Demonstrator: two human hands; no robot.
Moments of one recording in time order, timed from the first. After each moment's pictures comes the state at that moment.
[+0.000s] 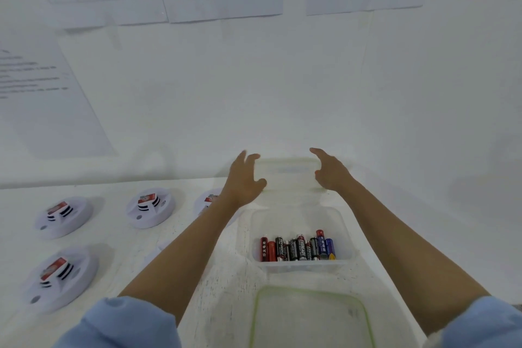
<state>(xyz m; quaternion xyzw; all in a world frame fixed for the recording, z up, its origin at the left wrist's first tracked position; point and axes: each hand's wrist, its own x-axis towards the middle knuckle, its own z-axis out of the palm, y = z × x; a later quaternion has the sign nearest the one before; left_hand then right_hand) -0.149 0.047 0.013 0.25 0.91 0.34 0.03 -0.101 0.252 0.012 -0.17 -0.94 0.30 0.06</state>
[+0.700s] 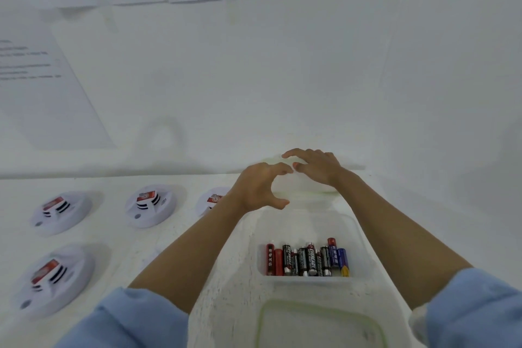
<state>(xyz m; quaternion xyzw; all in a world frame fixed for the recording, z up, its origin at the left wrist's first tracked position) -0.160 0.057 0.004 0.42 0.89 0.20 -0.04 -0.144 0.238 0.009 -0.02 -0.98 0.20 0.00</state>
